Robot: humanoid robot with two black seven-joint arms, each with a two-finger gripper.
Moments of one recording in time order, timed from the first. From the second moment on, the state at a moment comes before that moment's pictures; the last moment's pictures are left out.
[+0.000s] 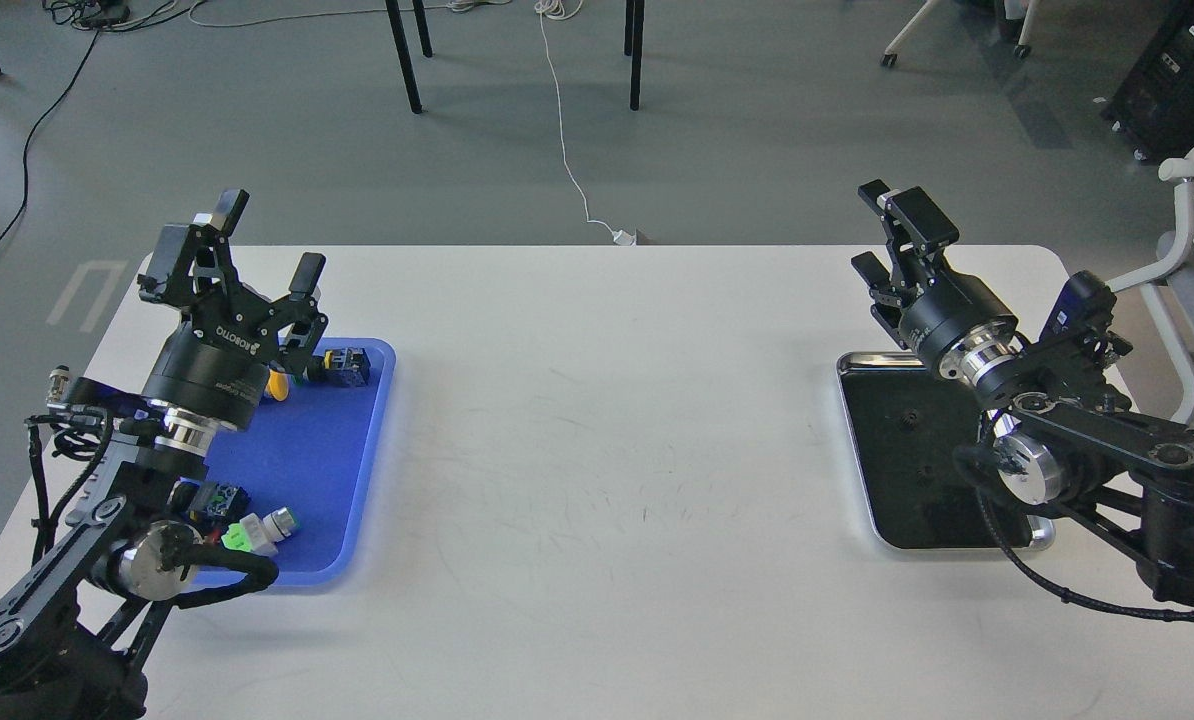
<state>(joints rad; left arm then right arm) -0.12 0.27 -1.29 -1.27 0.75 -0.29 -0.49 0.74 -0.54 0.31 1.15 -0.26 -0.23 0.49</state>
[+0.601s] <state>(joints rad) -0.11 0.20 -1.30 -1.20 0.82 -0.29 -0.30 0.59 -0.55 0.43 1.21 -0.08 0.01 0.49</state>
